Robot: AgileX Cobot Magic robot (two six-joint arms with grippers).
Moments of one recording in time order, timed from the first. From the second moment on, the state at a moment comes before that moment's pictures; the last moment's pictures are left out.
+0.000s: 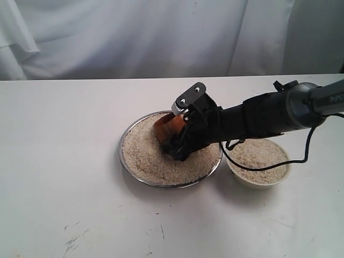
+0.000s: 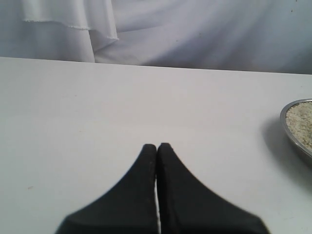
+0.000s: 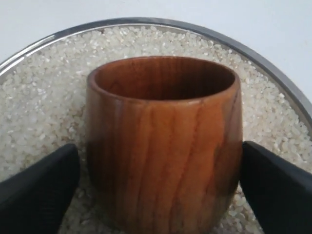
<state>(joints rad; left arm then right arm) 0.03 0.00 0.00 -0.01 0.33 -0.02 0.55 2.11 -1.17 1.75 0.37 -2.10</state>
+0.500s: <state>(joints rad) 0.03 0.00 0.00 -0.01 0.33 -0.02 0.55 2.12 -1.21 1.75 0.33 -2.10</state>
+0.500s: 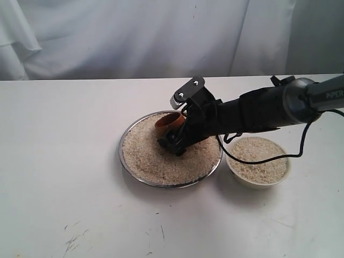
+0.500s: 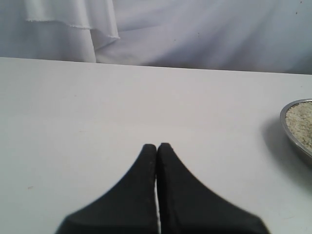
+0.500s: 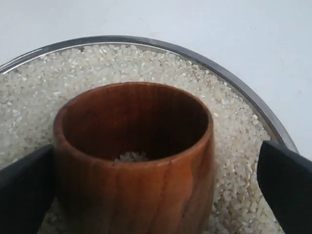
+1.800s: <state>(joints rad) 0.03 0.00 0.00 -0.01 0.33 -0.02 0.55 2.16 -1.24 1.75 0.40 -2.10</state>
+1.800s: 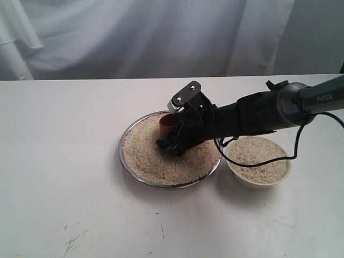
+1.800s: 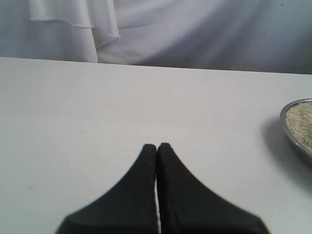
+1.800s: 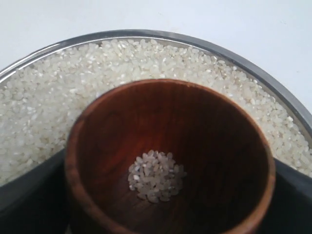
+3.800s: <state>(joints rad) 0.03 0.00 0.00 -0.01 0.33 -0.02 0.71 2.25 -1.42 -0.06 -0.34 -2.11</state>
